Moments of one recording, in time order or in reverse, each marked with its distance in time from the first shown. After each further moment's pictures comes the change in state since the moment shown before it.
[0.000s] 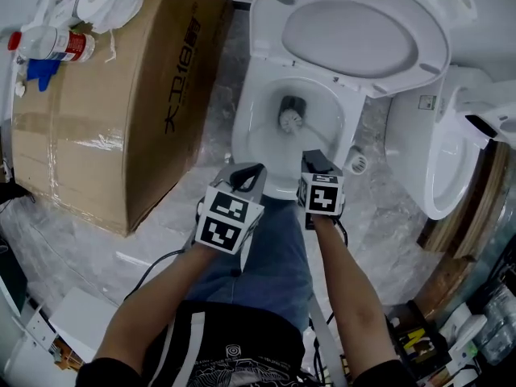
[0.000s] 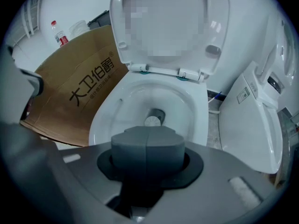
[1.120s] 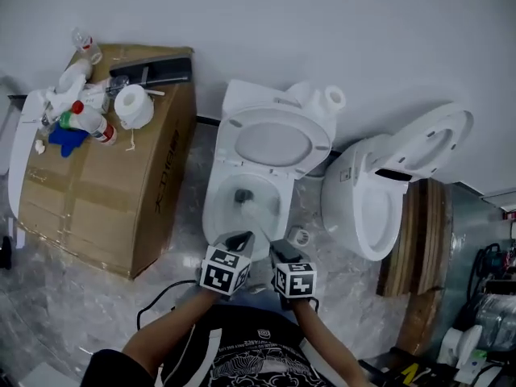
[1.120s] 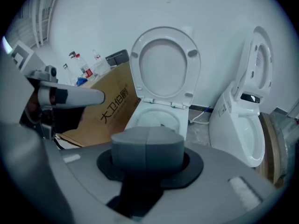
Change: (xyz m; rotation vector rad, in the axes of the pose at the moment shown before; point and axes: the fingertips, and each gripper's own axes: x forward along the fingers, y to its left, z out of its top) left arm -0.073 -0.093 0.071 -0.022 -0.205 -0.152; right arm -0.202 0.027 0.011 0.039 -0.150 0.009
